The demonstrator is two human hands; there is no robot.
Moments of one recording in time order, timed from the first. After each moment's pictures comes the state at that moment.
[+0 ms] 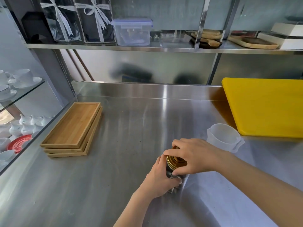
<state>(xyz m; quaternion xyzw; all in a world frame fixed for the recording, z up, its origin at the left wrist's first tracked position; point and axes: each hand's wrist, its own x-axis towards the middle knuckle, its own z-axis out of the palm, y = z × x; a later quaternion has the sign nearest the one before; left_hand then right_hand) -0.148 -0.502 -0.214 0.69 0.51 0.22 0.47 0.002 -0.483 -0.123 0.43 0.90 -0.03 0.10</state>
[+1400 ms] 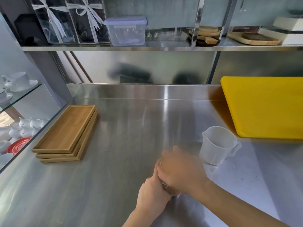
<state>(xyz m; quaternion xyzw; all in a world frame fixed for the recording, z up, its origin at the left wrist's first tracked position) -0.124 -0.520 -0.214 0.66 0.64 0.18 0.35 -0.012 -0.500 -0.172 0.61 0.79 0.06 -0.09</state>
